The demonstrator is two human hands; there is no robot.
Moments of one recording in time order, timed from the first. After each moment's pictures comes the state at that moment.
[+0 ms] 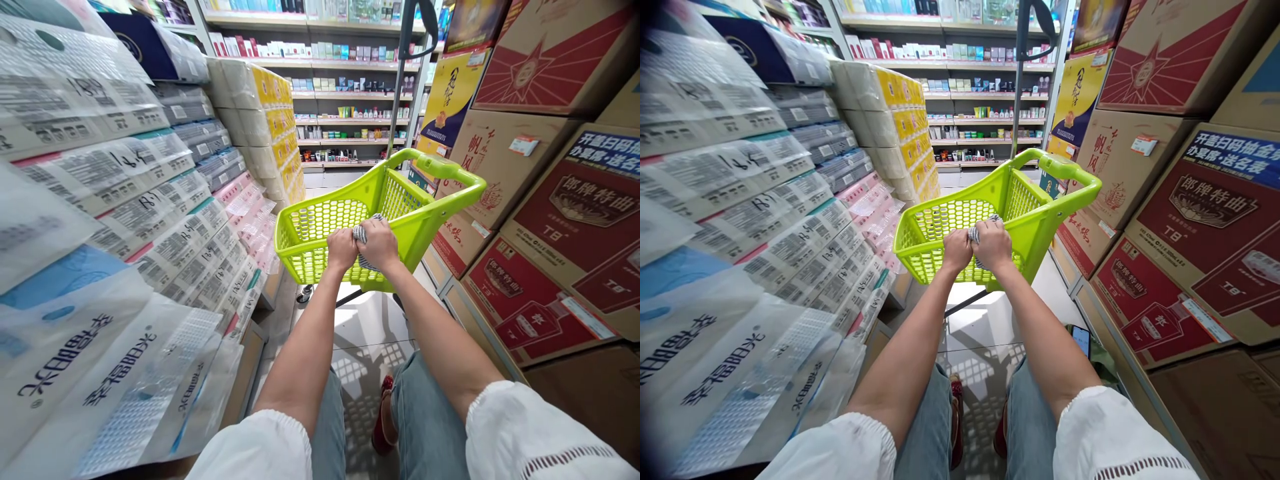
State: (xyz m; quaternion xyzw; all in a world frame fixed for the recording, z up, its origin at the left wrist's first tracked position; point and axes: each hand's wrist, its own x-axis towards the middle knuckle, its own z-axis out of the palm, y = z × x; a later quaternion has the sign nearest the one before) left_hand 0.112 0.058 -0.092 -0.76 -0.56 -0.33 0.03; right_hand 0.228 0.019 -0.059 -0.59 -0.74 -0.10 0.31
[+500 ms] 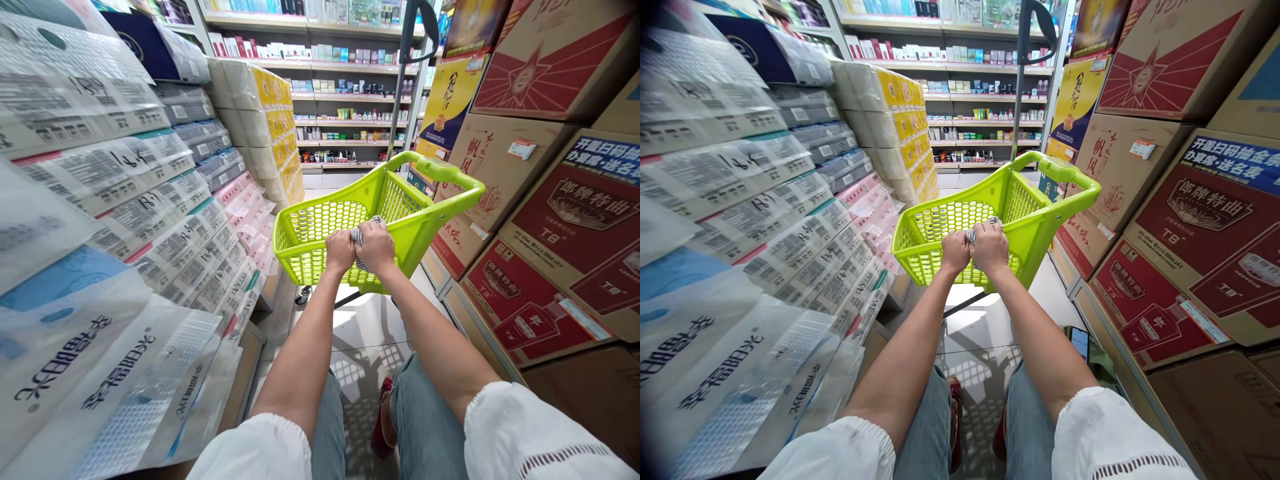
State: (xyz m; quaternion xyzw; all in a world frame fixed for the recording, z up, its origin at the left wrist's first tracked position) left_hand 0.104 0.061 -0.096 -0.76 -0.55 -0.35 0.03; right_hand 0.219 0.015 -0.053 -0.62 -0.72 -0.10 0.30
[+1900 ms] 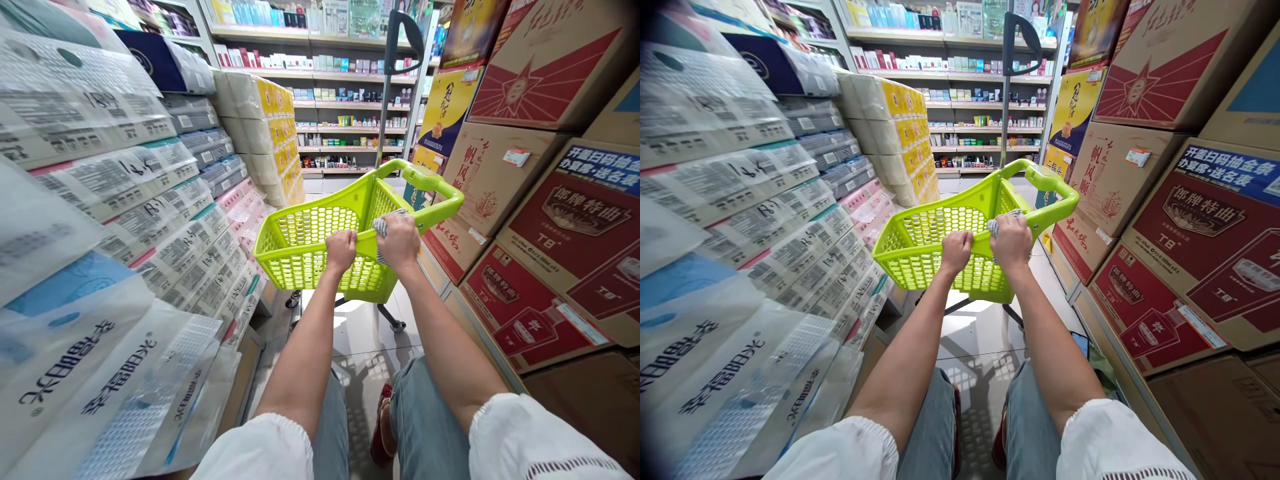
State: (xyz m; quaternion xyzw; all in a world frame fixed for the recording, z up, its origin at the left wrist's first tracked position) left_hand 0.105 0.060 -0.075 -0.76 -0.54 -0.36 0.02; right_hand 0.256 0.009 -0.028 -0.65 -0.66 -0.16 0.34
